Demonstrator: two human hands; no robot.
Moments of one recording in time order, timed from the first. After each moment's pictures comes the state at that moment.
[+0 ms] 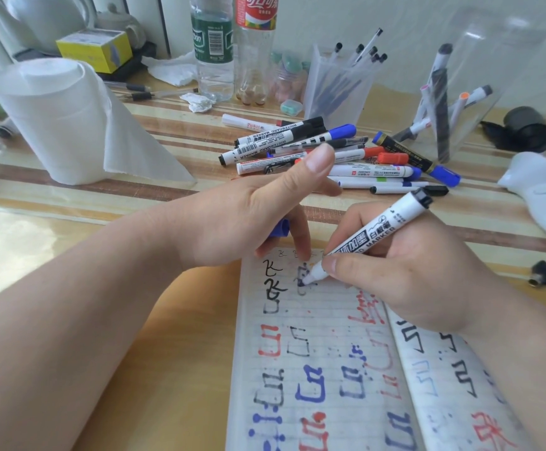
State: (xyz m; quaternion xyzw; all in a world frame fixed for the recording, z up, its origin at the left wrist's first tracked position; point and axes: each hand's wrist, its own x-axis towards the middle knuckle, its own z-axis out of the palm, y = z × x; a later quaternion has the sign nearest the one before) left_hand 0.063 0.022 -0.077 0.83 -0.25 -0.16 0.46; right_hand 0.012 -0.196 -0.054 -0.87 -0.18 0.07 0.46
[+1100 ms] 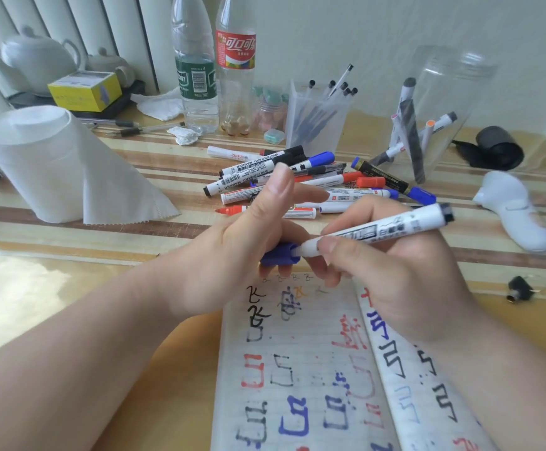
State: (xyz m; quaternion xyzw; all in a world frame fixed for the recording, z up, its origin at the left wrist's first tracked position) left_hand 0.041 -0.016 -0.062 0.73 -0.17 -0.16 0.64; right_hand 0.020 -0.197 -0.066 -0.72 -0.18 -0.05 0.67
